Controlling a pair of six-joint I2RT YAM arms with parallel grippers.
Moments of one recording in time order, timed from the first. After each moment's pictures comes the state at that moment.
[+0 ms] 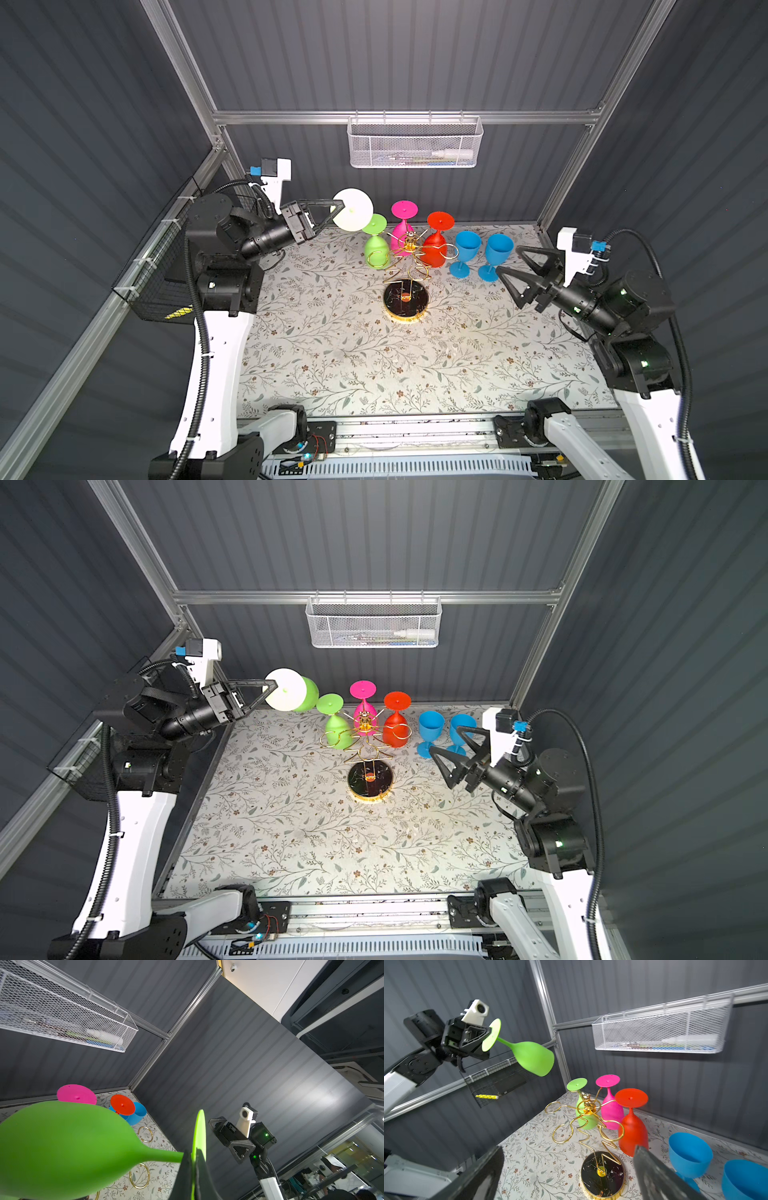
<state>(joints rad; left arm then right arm) -0.08 1.18 1.59 -0.19 1.07 -0.89 0.18 0.76 1.16 -0.35 -0.69 0.24</state>
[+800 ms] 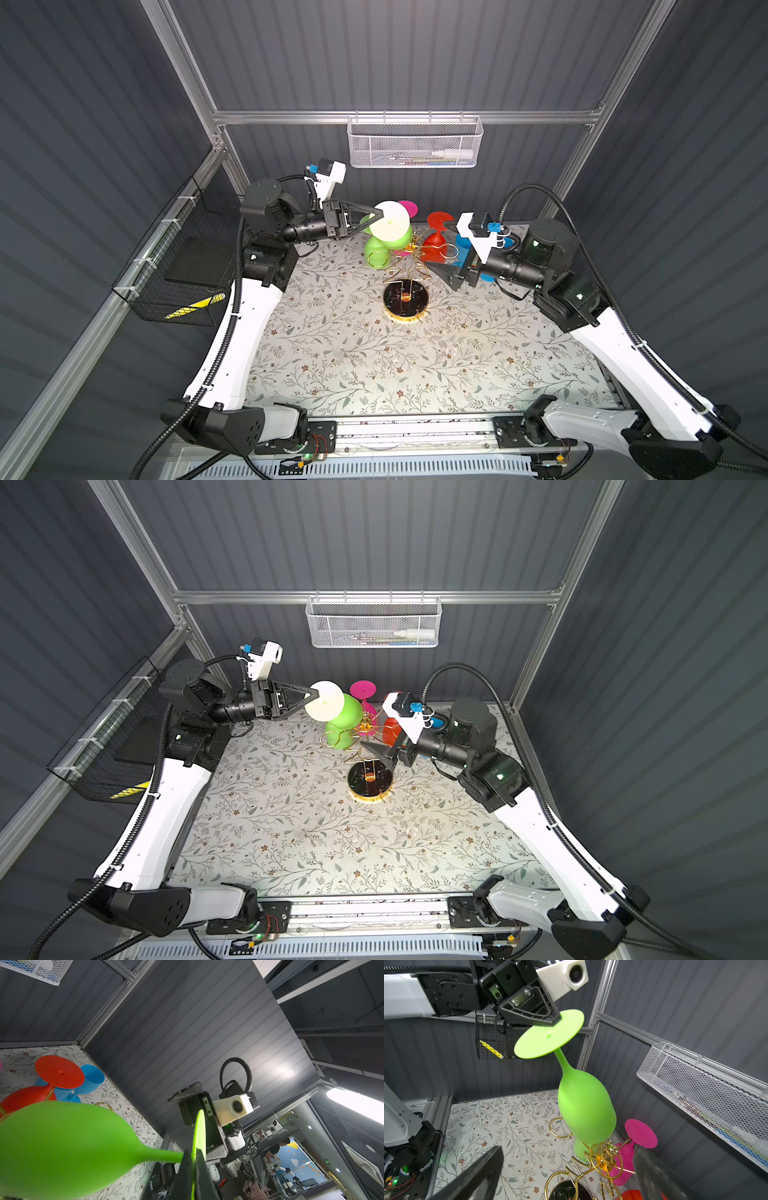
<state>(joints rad) -0.26 1.34 1.62 -0.12 1.18 -0.99 0.62 1.17 1.41 -0.31 -0.46 -0.29</state>
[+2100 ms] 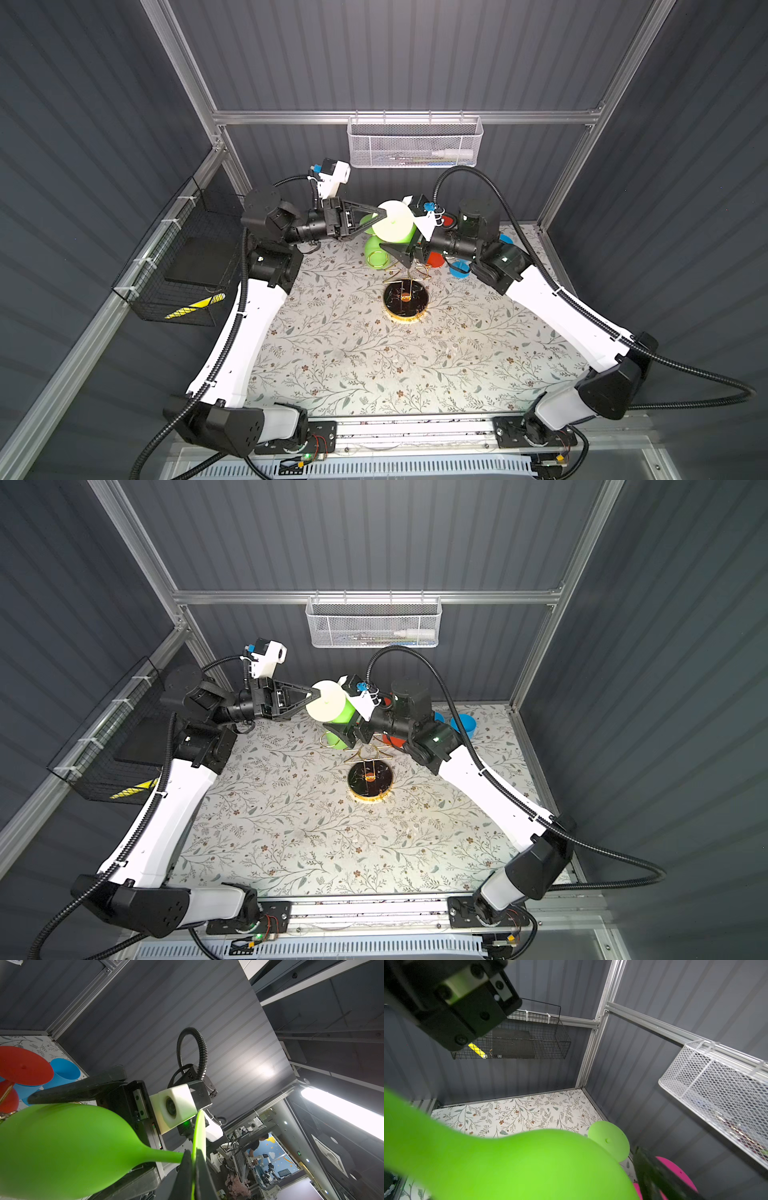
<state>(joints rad) -0.28 1.34 1.56 0.12 1.22 -1.22 0.70 1.52 1.59 -0.18 -0.42 -0.29</state>
